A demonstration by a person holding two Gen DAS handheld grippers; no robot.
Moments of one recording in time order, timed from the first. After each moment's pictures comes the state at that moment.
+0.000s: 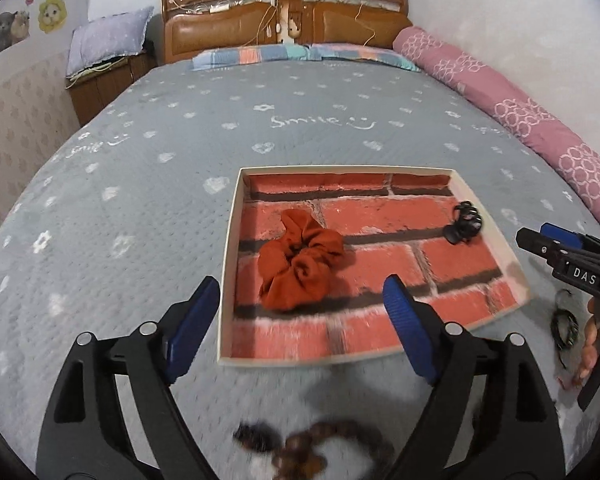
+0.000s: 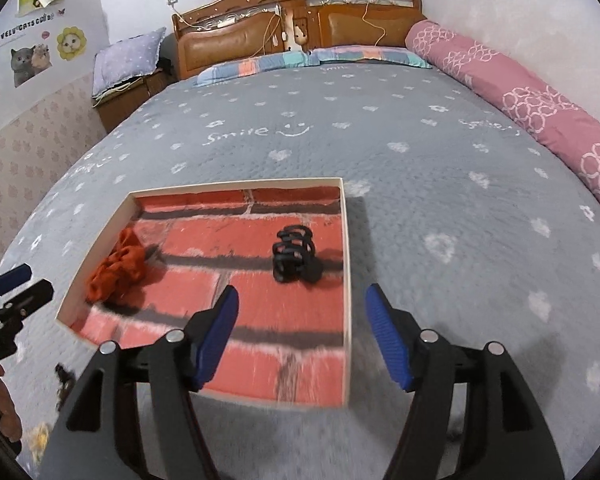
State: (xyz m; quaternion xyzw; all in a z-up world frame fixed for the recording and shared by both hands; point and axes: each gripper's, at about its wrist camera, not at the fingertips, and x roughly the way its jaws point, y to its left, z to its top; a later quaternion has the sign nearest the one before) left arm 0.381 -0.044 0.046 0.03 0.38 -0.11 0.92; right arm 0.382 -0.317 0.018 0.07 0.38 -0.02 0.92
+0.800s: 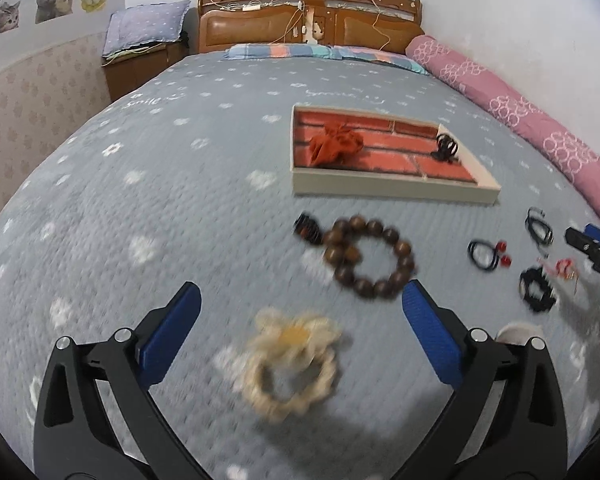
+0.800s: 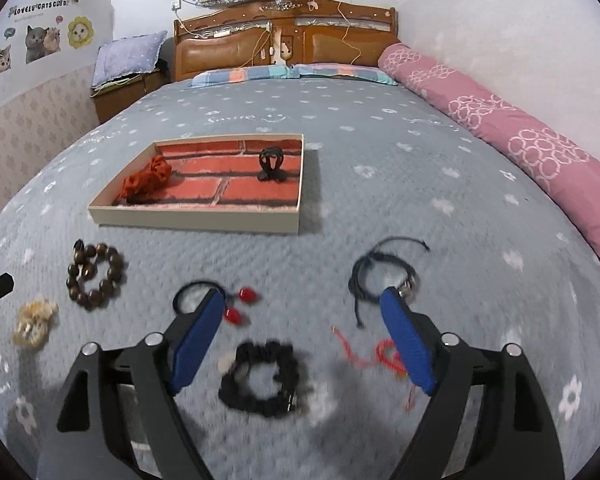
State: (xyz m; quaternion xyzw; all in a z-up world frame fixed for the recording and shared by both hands) left arm 0.193 0.040 0.014 0.01 0.37 -0.08 0.92; right arm 0.177 -0.304 0.010 0.03 0.34 -0.07 0.94
